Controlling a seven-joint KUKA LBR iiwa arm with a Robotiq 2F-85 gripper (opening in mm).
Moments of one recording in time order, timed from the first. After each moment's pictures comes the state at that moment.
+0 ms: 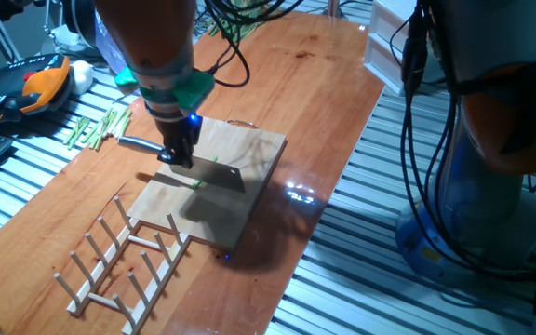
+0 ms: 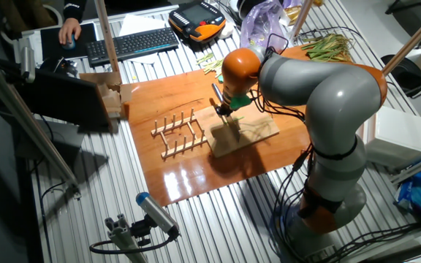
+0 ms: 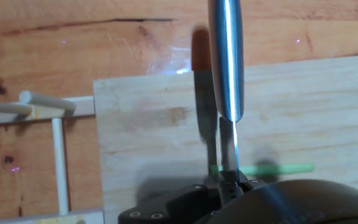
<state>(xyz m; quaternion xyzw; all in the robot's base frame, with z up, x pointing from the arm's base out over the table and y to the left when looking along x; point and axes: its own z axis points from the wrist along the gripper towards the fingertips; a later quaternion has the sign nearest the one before) 0.518 0.121 0.106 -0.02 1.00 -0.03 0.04</state>
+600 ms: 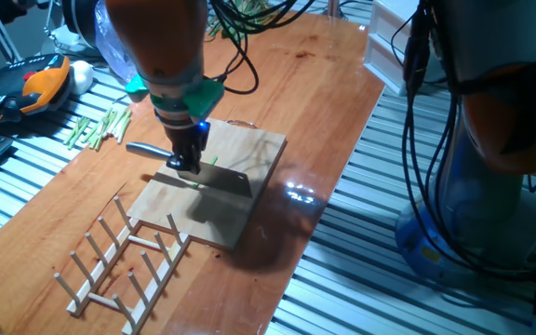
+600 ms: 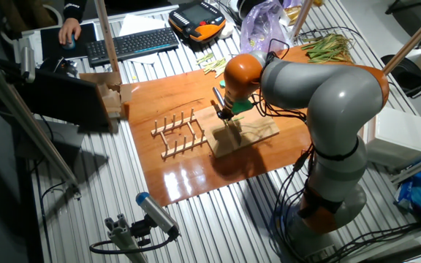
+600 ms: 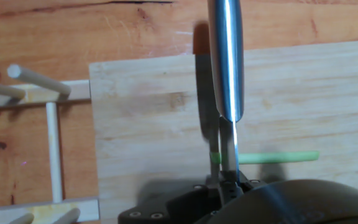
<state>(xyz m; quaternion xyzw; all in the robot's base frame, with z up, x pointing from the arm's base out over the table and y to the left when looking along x) 0.506 0.119 0.095 -0.02 1.00 -0.03 0.04</state>
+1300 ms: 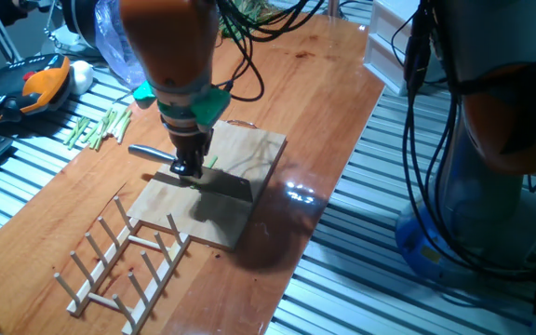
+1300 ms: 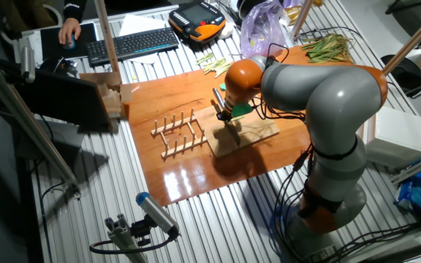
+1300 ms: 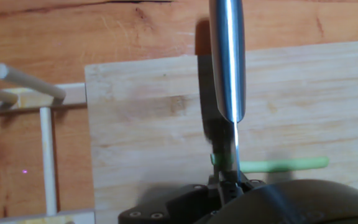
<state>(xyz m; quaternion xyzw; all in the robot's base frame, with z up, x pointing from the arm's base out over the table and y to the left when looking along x) 0.514 0.125 0.082 -0.02 1.00 -0.02 0.05</state>
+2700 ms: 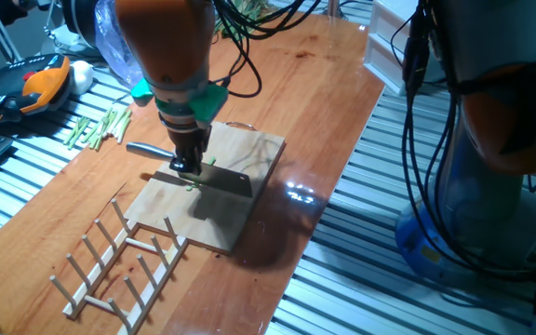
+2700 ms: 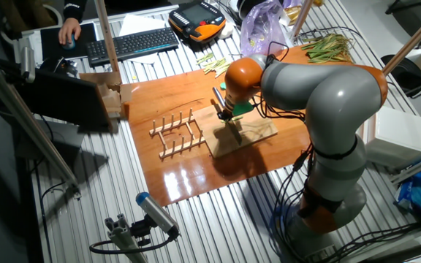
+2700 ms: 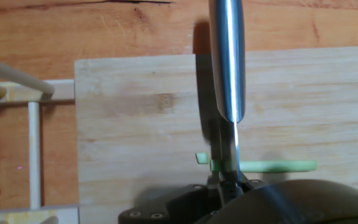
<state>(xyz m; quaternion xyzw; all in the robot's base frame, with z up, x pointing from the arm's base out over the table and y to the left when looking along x) 0.514 0.116 0.080 -0.03 1.00 -0.03 0.06</state>
